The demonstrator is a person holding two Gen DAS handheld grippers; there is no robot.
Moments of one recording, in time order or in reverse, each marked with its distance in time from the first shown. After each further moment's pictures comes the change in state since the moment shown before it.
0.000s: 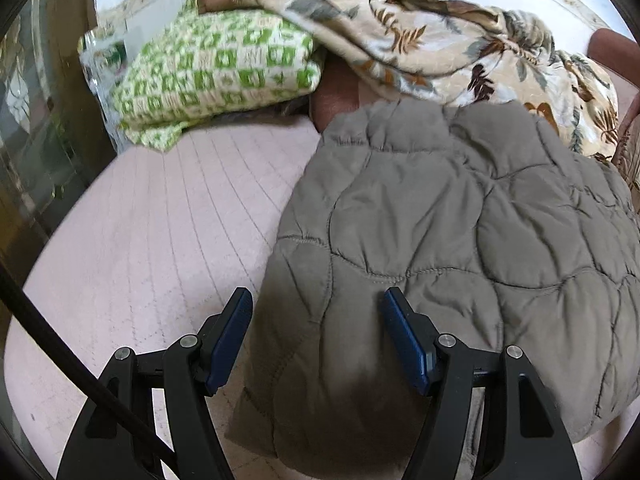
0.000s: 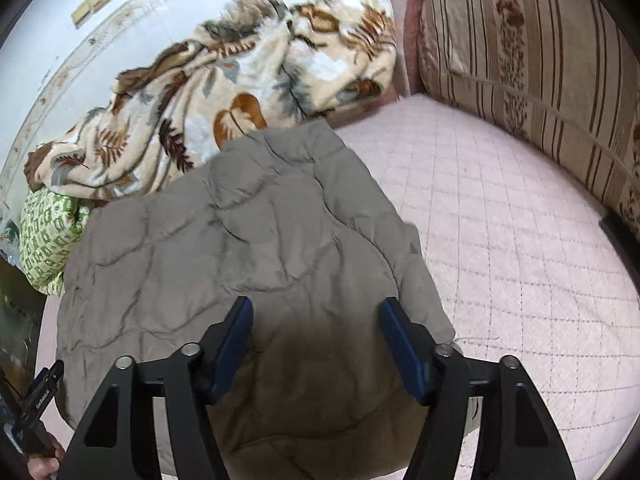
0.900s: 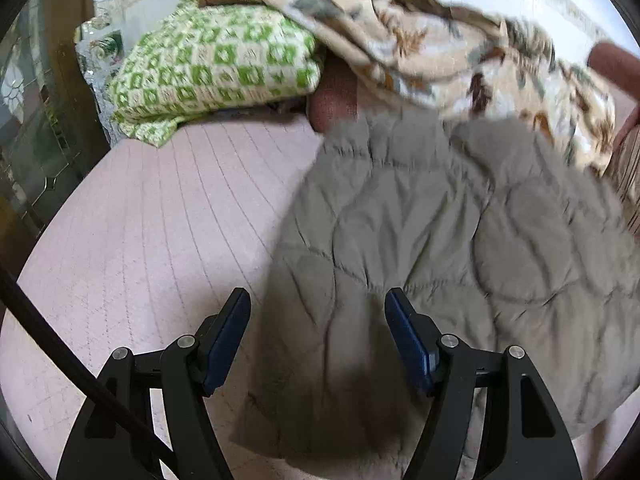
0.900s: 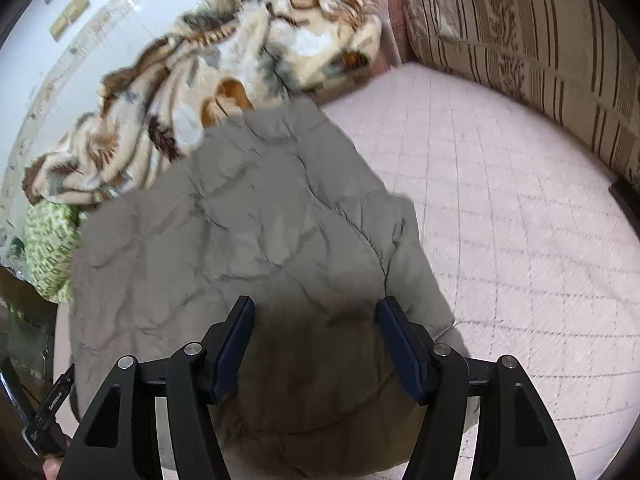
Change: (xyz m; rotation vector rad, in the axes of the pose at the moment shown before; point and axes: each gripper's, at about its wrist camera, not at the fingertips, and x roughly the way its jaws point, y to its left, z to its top) left arm -0.013 0.012 0.010 -0.044 -0.021 -0.043; right arm -0.002 -0.016 0.002 0.074 0.030 0.054
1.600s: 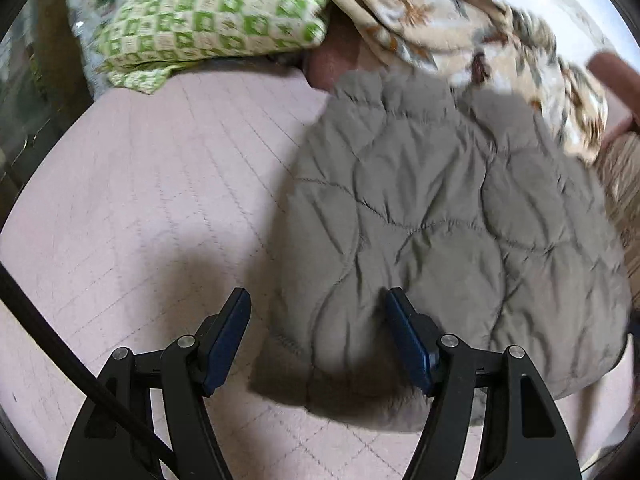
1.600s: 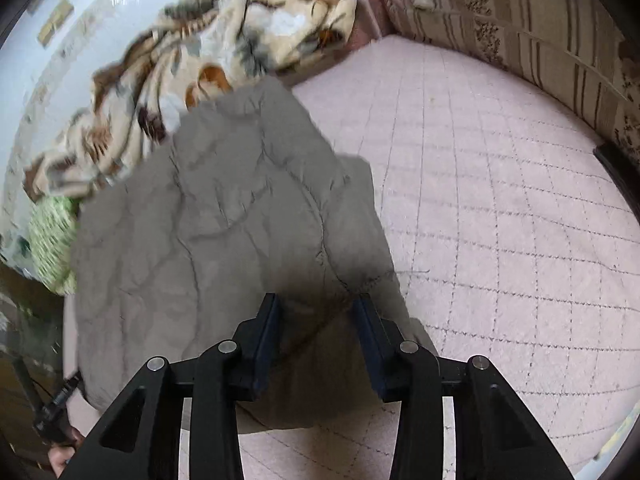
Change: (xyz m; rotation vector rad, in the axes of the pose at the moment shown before) left arm -0.008 0.031 -0.020 -0.071 0.144 -0.096; right arm -0.015 -0.039 -0.013 0.060 0.093 0.032
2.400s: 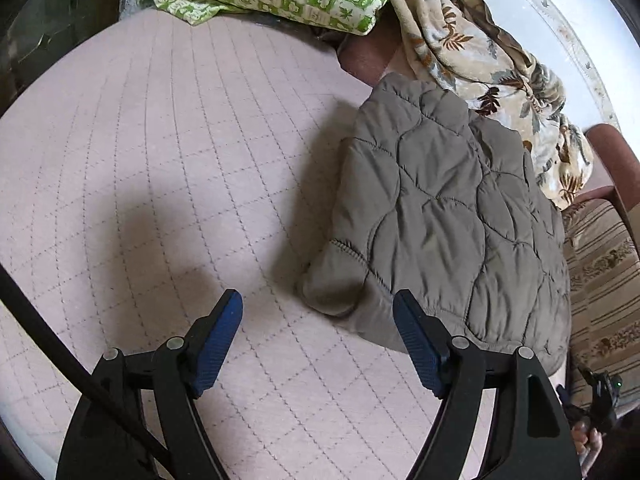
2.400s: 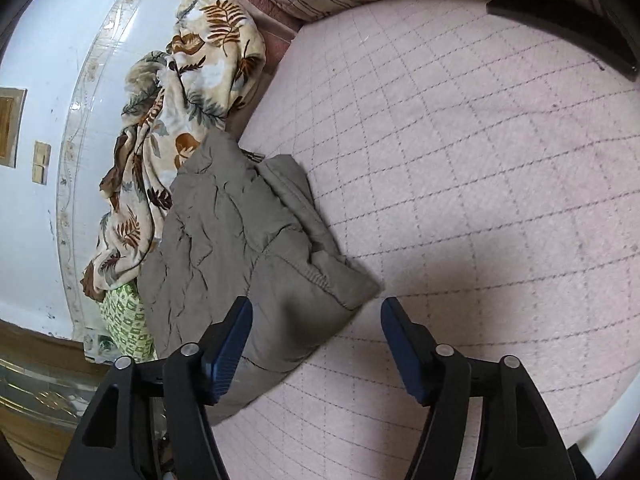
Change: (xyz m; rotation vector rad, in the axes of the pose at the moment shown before) left arm -0.026 0.061 -0.040 -0.229 0.122 -0.177; right arm -0.035 -0.095 -0.047 0.422 0.027 0.230
